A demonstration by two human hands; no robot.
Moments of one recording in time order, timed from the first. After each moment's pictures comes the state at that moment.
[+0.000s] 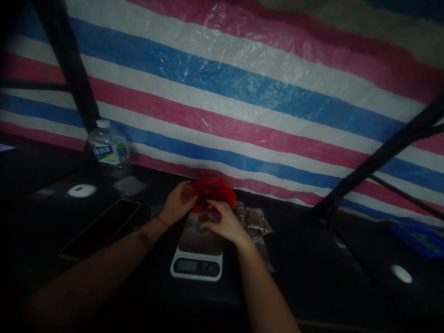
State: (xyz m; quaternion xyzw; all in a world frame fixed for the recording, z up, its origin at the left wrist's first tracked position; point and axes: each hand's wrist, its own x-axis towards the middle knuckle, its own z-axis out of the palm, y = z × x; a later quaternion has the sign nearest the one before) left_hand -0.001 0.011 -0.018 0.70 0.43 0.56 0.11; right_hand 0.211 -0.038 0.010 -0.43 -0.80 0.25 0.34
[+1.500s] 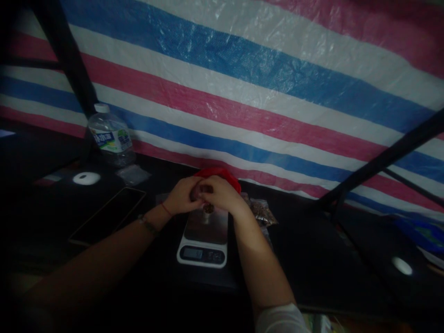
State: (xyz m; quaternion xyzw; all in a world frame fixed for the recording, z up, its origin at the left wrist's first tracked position) left_hand -0.010 -0.001 0.006 0.83 0.37 0.41 0.09; right_hand 0.165 -0.005 0.078 -0.40 -0.87 0.18 0.22
